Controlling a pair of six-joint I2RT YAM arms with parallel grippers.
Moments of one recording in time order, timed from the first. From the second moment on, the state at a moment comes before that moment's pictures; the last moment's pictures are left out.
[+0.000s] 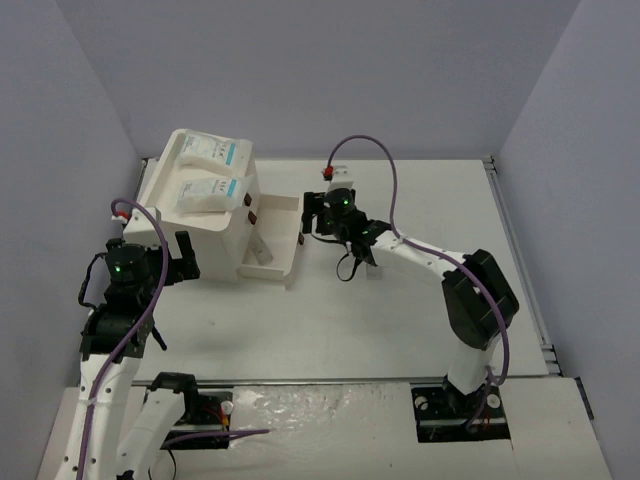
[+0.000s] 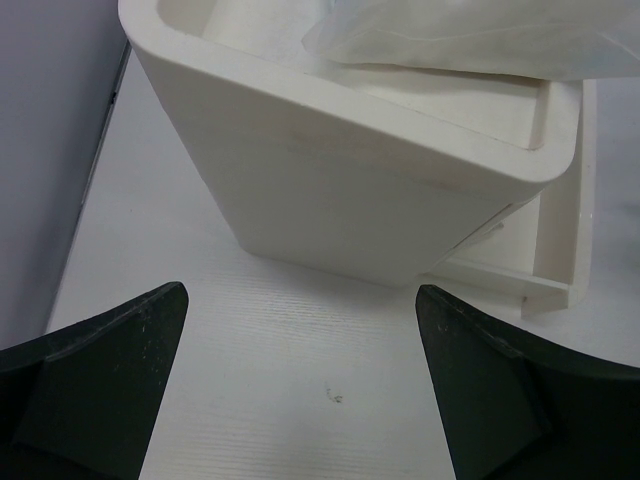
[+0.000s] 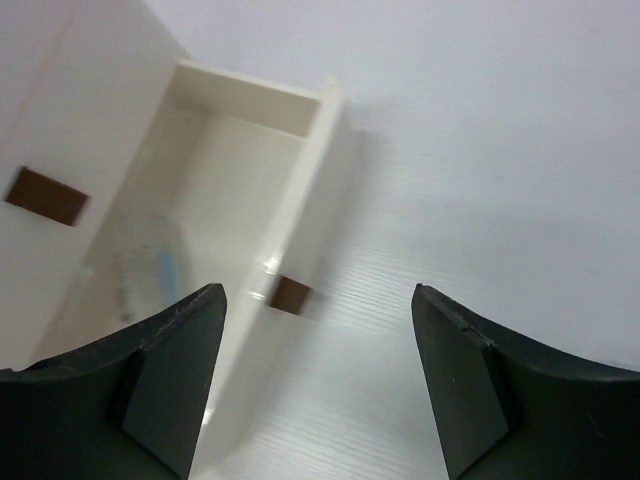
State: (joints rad) left arm -0.07 0.67 0.90 -0.64 -0.13 -0.10; right arm 0.70 1.83 1.28 0.08 0.24 0.41
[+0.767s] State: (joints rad) left arm -0.07 0.69 0.90 -0.64 -0.11 -0.11; right arm 0.43 1.55 0.77 0.00 0.23 0.36
